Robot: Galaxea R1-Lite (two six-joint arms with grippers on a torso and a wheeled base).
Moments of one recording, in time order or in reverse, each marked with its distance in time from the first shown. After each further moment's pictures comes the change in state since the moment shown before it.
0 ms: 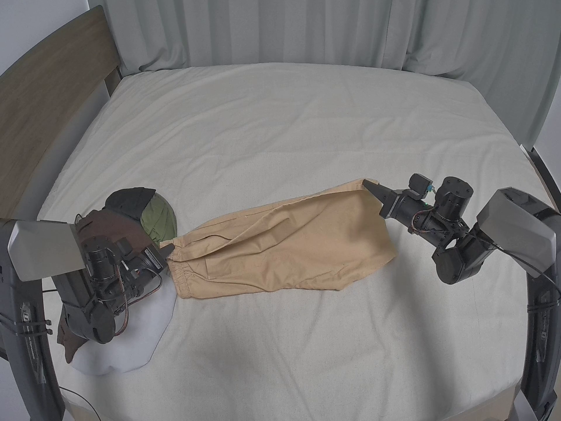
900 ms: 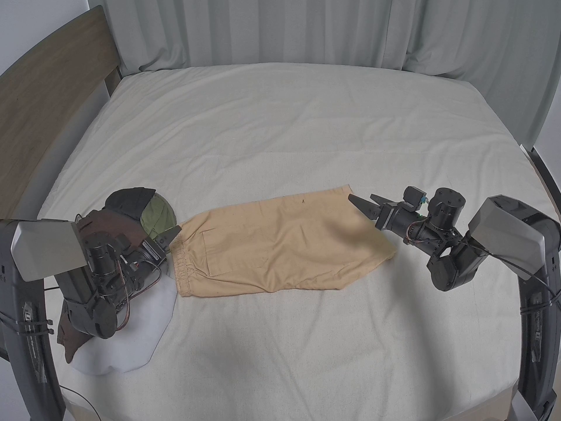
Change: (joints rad) left arm 0.006 0.018 -0.056 0.000 0.026 -0.094; right arm 0.001 0.064 -0.006 0.009 -0.002 -0.001
